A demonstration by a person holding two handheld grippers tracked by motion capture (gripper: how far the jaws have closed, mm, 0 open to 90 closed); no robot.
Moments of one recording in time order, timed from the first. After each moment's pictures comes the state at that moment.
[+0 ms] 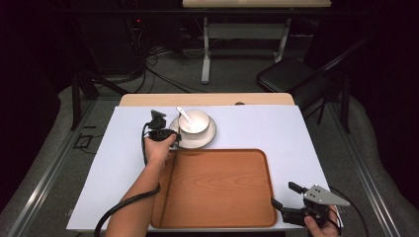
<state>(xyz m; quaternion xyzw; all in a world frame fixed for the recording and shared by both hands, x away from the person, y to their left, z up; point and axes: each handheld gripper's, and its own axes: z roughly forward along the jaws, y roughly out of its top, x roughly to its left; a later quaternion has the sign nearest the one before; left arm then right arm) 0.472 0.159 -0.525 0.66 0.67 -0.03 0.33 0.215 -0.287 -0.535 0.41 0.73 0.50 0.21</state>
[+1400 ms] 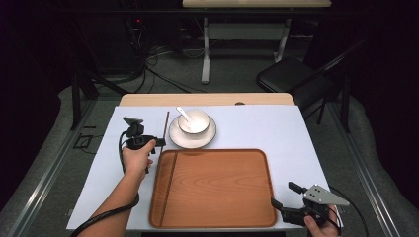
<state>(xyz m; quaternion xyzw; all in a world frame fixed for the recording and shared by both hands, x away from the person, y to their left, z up) 0.420 0.219 -0.504 0.62 0.68 -0.06 0.39 0.216 -0.286 -0.535 0.41 0.73 0.50 0.21</state>
